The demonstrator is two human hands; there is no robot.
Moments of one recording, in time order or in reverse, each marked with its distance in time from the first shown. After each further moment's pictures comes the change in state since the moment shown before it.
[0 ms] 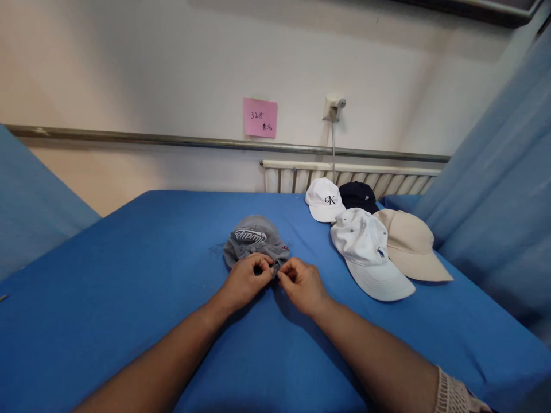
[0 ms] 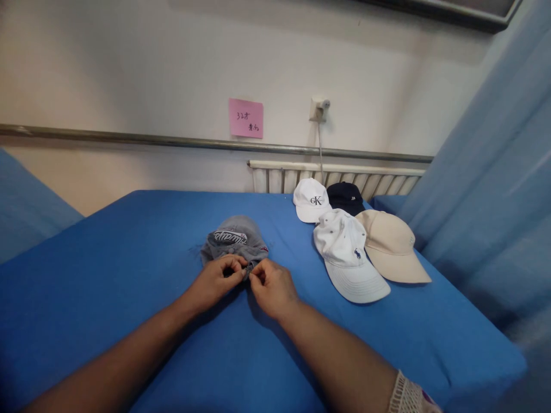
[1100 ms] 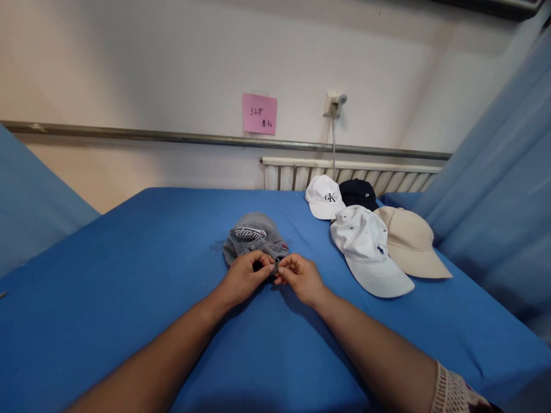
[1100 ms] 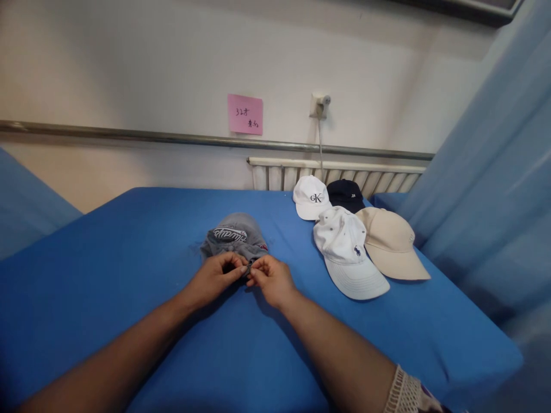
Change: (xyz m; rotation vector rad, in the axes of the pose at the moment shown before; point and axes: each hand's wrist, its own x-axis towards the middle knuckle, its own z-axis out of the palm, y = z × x) left_hand -0.001 0.002 -0.002 -0.142 -0.063 -0.028; right_hand 0.009 0.008 0.008 0.646 -0.091 0.265
